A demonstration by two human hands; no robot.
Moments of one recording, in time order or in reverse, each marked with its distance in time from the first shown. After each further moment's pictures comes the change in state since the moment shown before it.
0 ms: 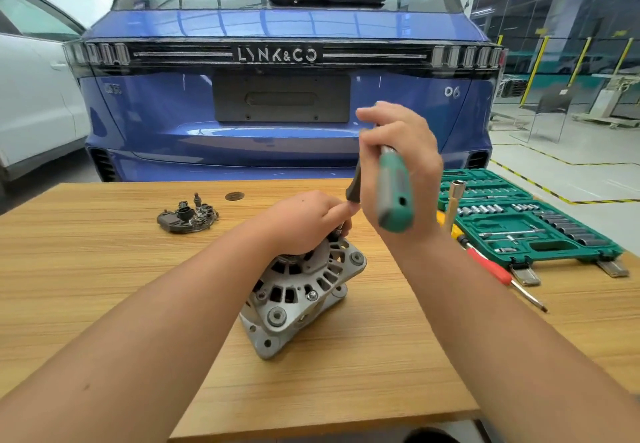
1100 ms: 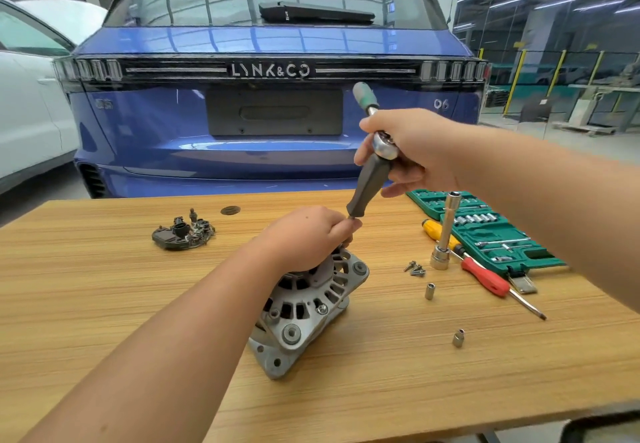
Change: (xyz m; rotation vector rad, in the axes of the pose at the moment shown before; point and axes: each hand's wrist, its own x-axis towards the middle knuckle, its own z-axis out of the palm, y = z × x) left_hand 0.006 -0.005 0.005 0.050 0.026 -0.017; right_hand 0.089 0.022 -0.016 0.181 -0.909 1.277
